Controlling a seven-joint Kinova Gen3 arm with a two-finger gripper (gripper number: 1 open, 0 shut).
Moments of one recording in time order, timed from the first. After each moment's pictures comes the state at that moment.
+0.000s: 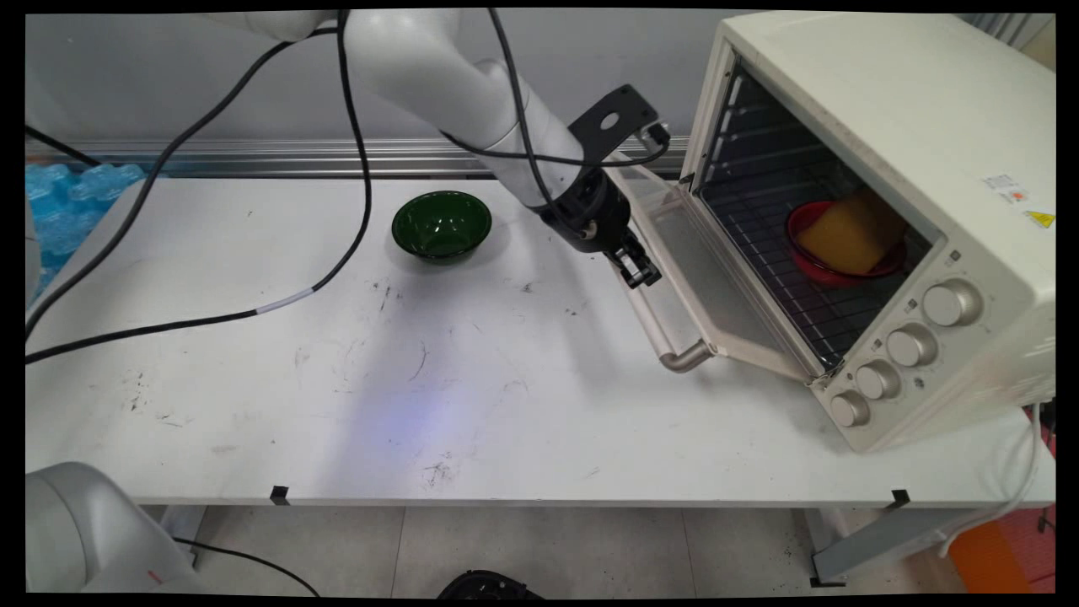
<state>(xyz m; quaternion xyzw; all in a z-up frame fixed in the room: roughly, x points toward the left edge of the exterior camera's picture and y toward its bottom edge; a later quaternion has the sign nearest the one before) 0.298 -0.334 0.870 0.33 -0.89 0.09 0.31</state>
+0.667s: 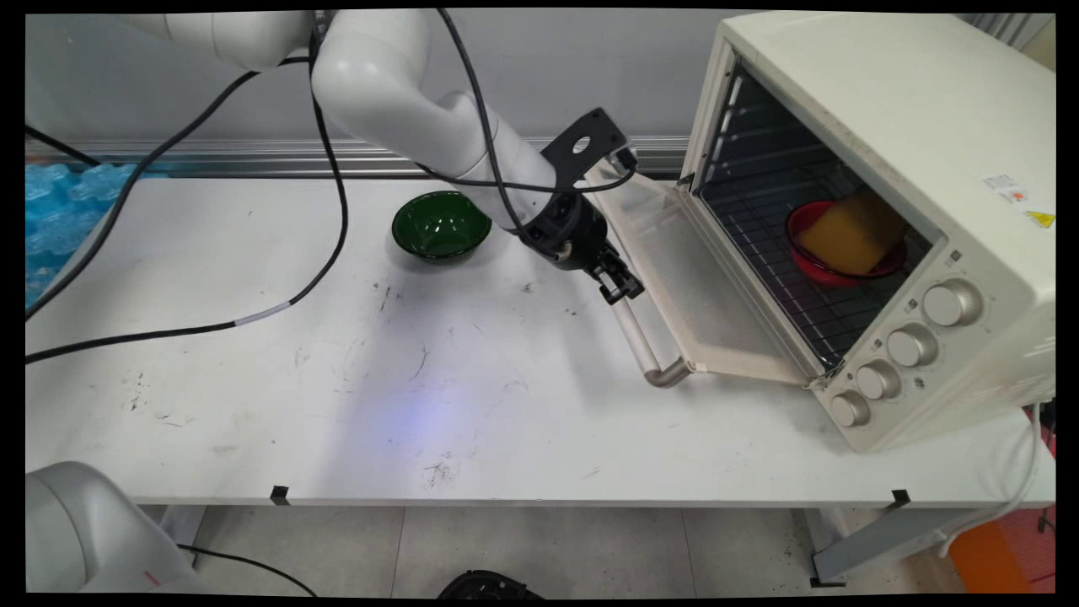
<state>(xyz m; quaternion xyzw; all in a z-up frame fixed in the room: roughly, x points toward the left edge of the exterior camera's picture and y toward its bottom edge) 0.318 -0.320 0.847 0.33 -0.88 0.09 0.32</state>
